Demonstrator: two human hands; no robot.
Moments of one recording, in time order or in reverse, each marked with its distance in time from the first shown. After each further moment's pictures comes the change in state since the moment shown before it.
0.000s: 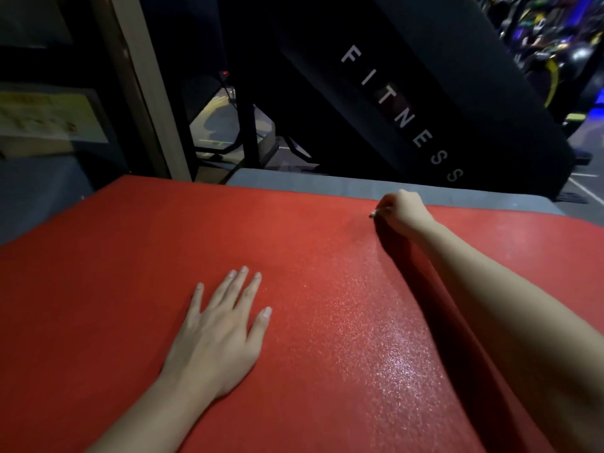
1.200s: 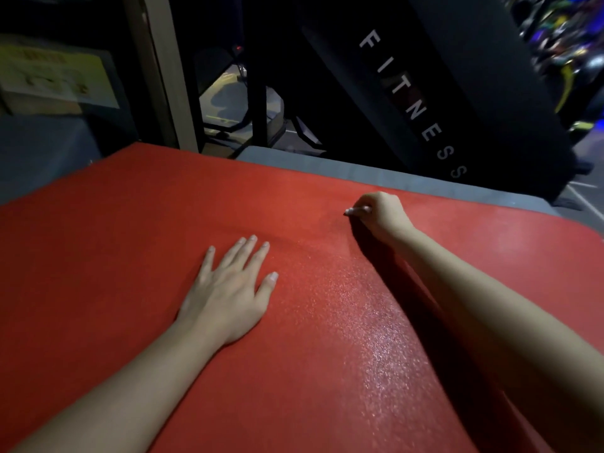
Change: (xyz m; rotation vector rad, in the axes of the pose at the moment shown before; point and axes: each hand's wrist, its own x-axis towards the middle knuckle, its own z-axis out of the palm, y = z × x) left_hand 0.003 -0.003 -0.001 -0.018 -0.021 -0.005; right_hand -0.055 -0.045 0.024 0.039 0.015 -0.236
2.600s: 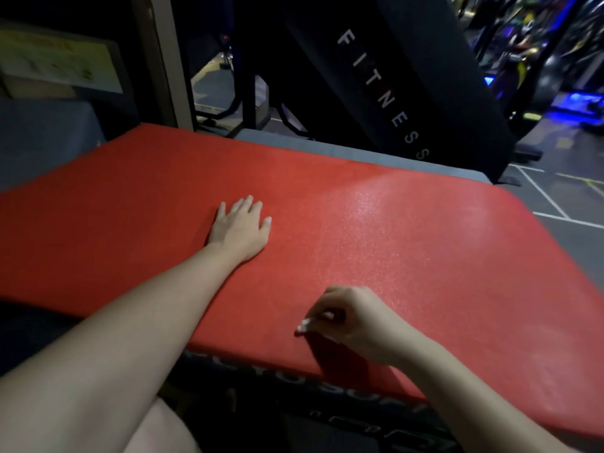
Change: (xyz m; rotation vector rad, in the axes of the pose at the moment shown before) left_hand -0.015 0.002 -0.011 -0.022 0.065 -0.035; right_hand -0.316 -0.126 -0.061 0.213 -0.394 -0.244
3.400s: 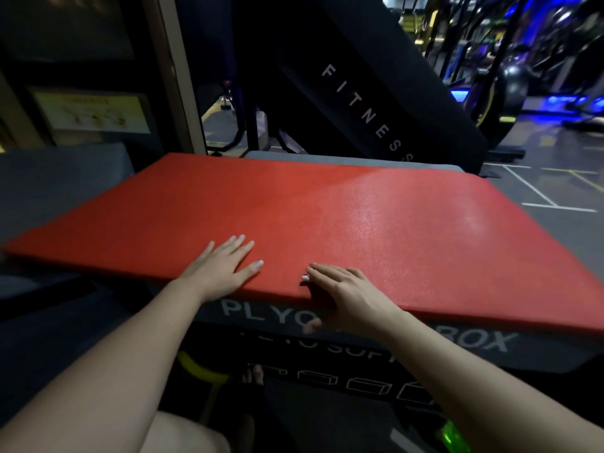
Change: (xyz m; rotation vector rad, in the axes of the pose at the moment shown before) left_hand -0.170 -0.057 -0.039 0.012 -0.210 0.205; right_hand -0.061 -0.022 0.054 -0.471 0.066 -0.031
